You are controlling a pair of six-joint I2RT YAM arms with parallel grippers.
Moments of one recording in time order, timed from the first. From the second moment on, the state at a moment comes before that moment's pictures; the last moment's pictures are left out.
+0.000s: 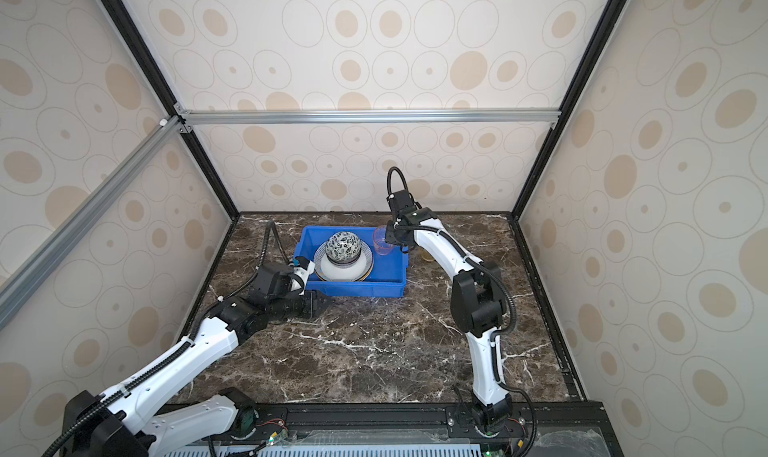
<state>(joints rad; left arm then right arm) -0.51 1.09 0.83 -0.51 0.19 -0.41 0.44 2.12 1.96 -0.81 0.09 0.54</state>
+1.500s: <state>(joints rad) -0.51 1.18 0.86 -0.50 0.19 -0.40 0.44 2.34 2.22 -0.95 0.17 0.48</state>
